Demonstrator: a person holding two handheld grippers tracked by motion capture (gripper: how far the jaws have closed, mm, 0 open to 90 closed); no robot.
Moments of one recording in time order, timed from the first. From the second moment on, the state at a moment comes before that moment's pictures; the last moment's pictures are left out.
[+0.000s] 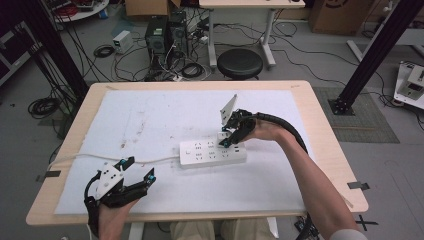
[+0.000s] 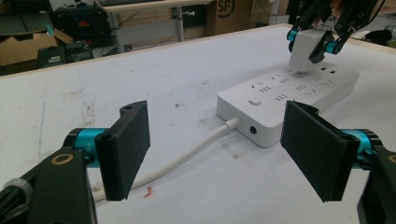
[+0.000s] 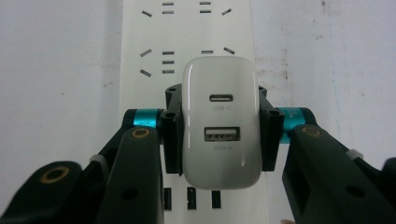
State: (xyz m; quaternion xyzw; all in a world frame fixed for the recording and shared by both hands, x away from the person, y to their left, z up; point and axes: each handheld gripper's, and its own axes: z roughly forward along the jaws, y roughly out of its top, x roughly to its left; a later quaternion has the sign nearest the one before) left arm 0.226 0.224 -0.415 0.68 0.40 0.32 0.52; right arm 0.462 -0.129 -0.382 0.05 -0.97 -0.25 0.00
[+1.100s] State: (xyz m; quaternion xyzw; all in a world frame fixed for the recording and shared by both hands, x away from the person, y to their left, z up) left arm 0.228 0.228 -0.414 0.69 0.41 0.32 0.51; right arm 0.456 -0.133 -0.388 0.04 -0.96 -0.27 -0.01
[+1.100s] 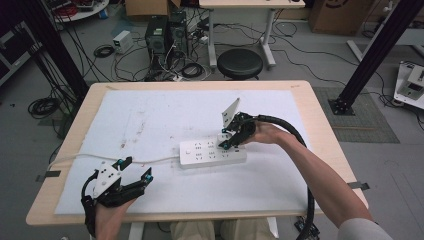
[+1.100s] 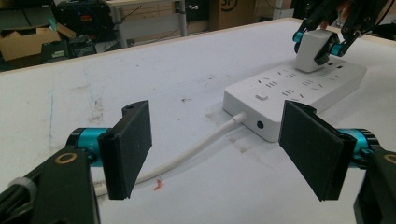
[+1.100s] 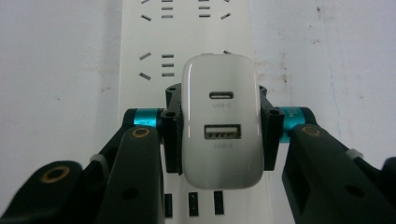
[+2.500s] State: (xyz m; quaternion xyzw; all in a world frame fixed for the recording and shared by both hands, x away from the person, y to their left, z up) left arm 0.225 0.237 -0.413 0.68 0.41 0.33 0.51; right arm 0.458 -0.136 -0.396 0.03 -0.95 -0.30 0.00
